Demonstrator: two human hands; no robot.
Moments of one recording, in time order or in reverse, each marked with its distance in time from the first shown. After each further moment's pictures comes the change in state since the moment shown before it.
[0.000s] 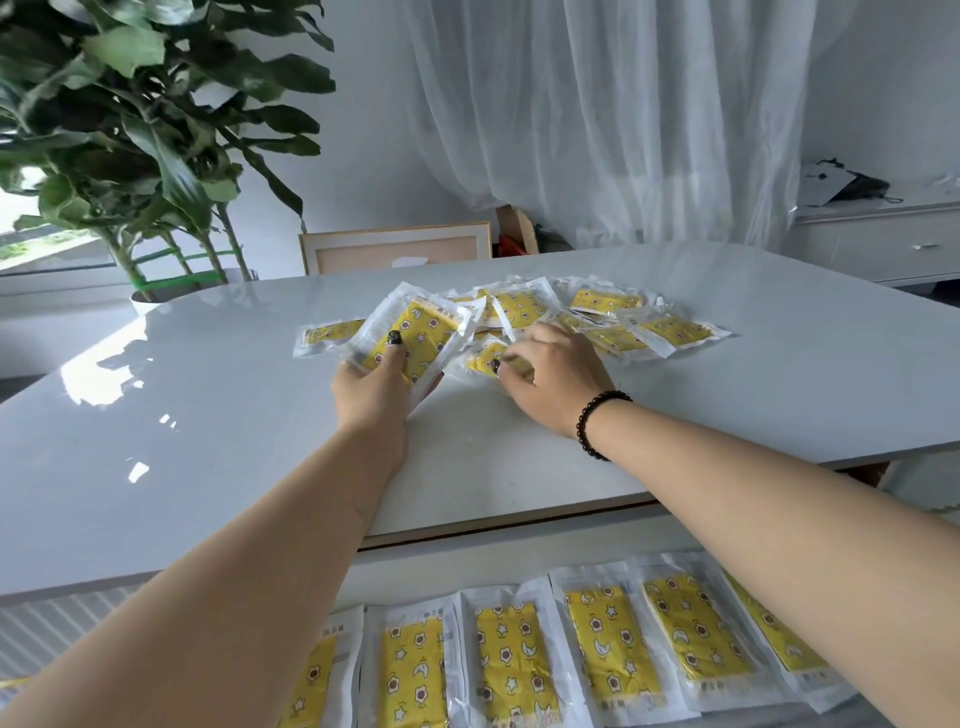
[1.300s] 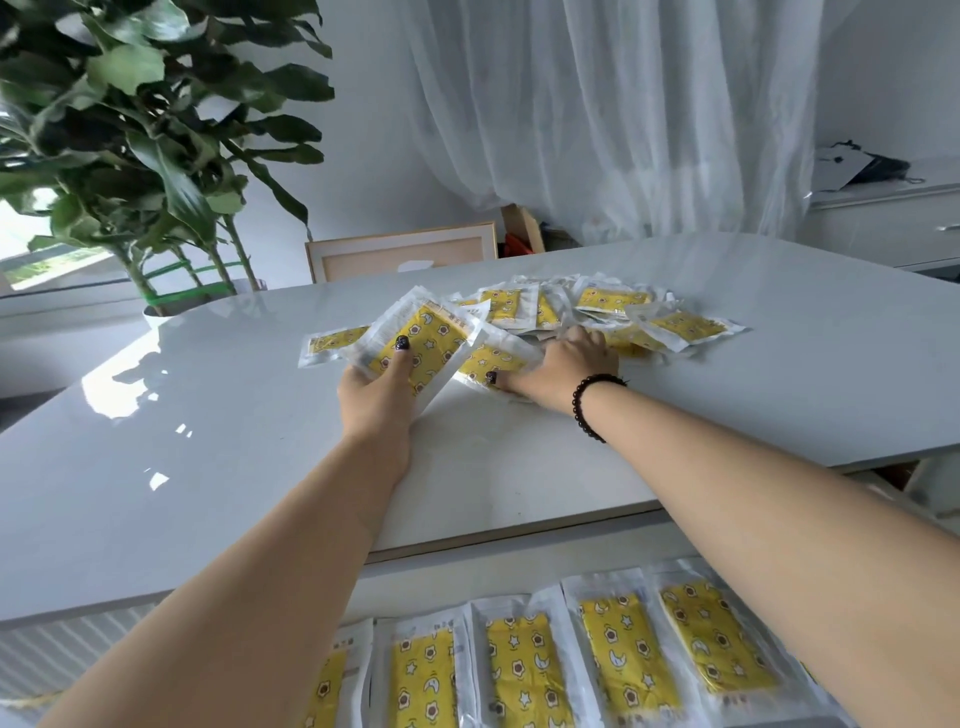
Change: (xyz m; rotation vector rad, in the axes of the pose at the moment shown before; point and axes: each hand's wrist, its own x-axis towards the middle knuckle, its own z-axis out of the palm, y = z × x) left_hand 0.011 -0.007 0.001 0.163 0.011 0.063; right_hand 0.023 0.003 0.004 -0.113 -0.326 0.490
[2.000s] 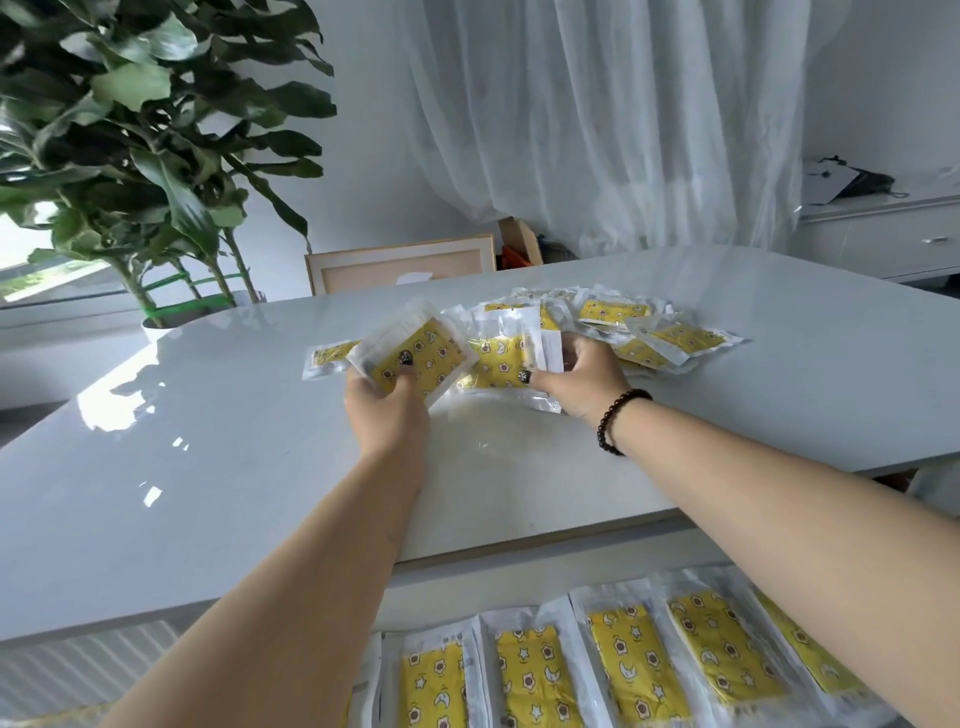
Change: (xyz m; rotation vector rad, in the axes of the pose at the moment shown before) left_hand -0.010 0.006 -0.001 0.163 0.109 0.160; right_hand -0.012 0.010 -0.003 0.911 0.073 -0.072
